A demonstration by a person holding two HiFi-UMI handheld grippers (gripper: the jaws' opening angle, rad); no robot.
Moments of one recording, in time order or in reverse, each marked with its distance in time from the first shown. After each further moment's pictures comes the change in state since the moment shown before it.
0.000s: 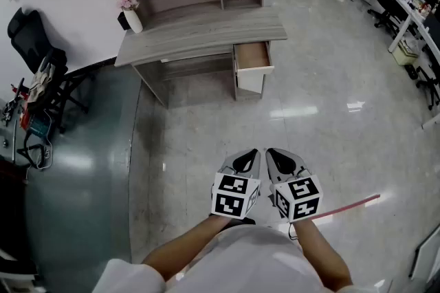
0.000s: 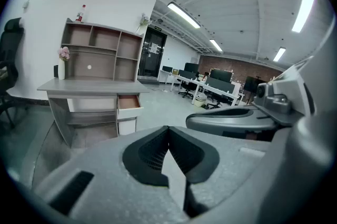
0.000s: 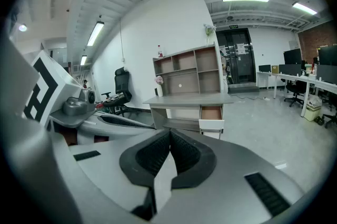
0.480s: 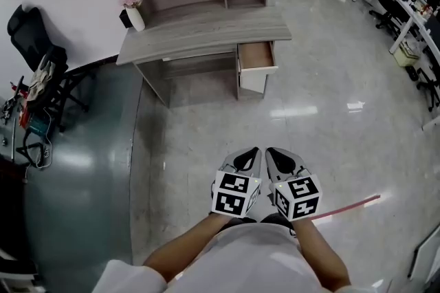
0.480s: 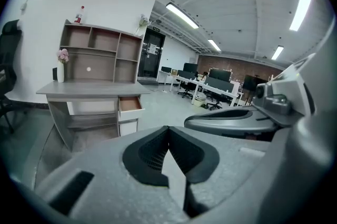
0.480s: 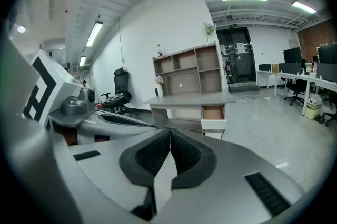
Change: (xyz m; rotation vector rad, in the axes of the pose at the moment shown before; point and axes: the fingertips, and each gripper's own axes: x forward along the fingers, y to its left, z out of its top) left arm -0.003 0.021 0.004 0.030 -0.003 -0.009; right arm 0.019 0.013 0.003 0.015 0.000 -0.006
